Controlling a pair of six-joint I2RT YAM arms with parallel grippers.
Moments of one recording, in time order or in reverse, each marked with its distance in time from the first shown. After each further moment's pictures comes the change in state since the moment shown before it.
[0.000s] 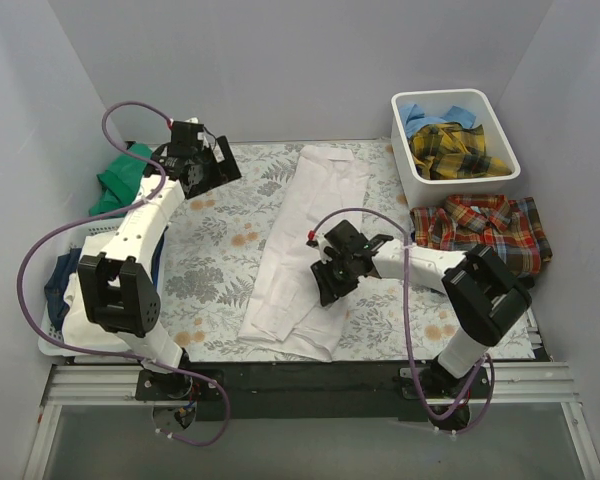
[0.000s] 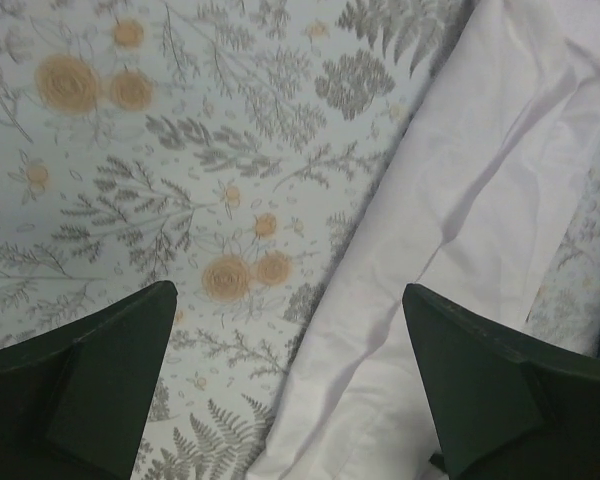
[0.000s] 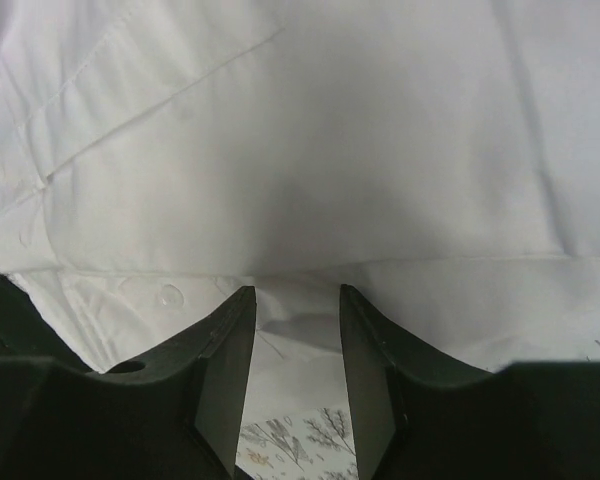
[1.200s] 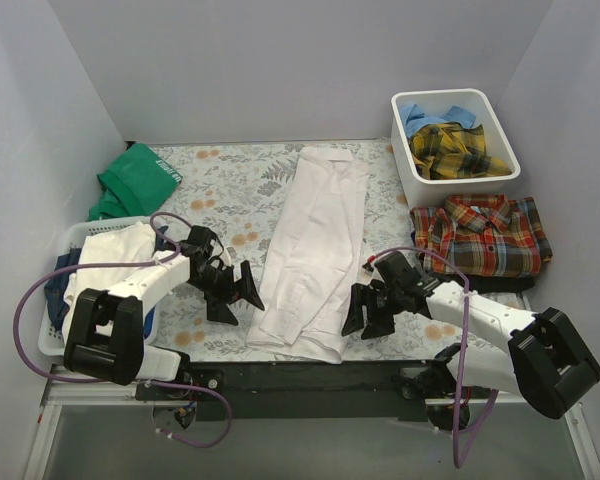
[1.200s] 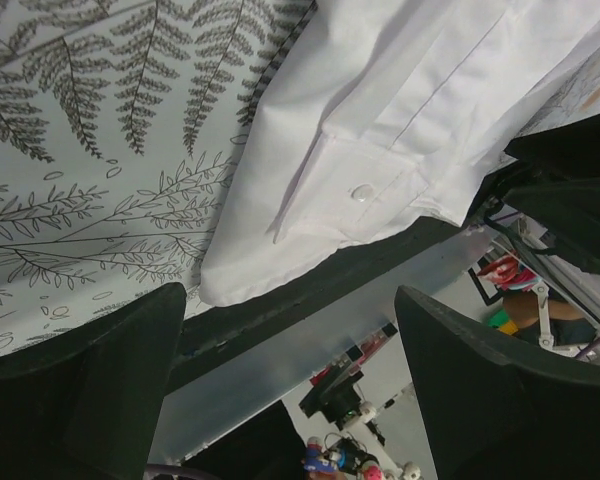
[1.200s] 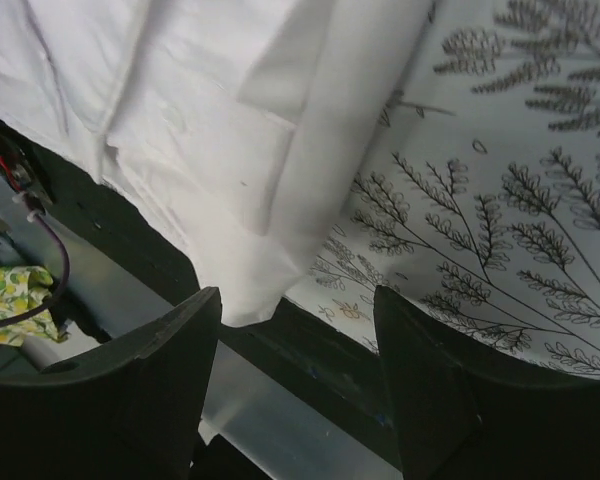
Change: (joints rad) left arm -0.070 -0.289 -0.845 -0.125 0.645 0.013; right arm -0.142 -0.475 -0.404 -0.058 -0.157 0.481
